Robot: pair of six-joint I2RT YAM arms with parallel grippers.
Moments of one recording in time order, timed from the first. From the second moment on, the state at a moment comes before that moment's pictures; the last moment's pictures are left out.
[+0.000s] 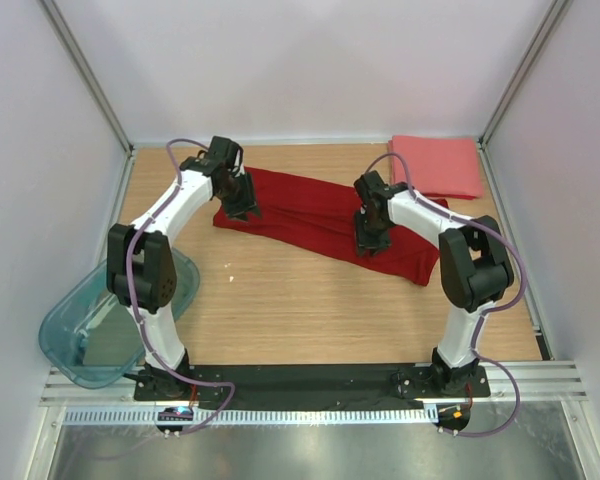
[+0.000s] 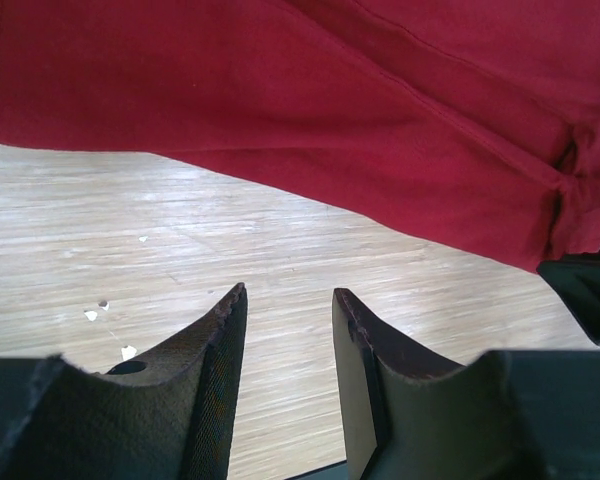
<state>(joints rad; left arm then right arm) -0.28 1.87 1.59 -0.82 0.19 -0.50 0.40 1.85 1.32 -0.79 -0.01 0.34</state>
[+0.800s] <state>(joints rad) -0.28 1.87 1.56 -0.81 0.22 -0.50 0.42 1.86 1.29 -0.76 0.16 0.34</state>
